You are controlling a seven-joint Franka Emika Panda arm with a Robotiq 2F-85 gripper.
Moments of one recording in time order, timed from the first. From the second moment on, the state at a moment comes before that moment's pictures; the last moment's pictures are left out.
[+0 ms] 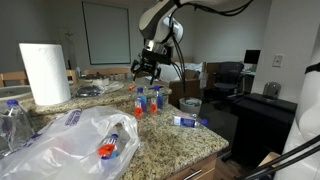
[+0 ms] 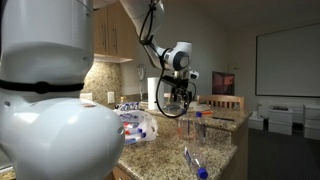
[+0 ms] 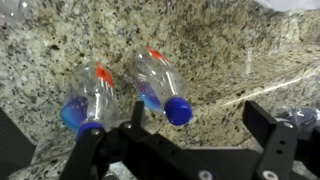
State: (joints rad) arm 0.09 0.05 0.03 -2.06 0.26 2.39 0.31
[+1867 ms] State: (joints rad) arm 0.13 0.07 0.04 -2.02 0.08 2.45 0.46
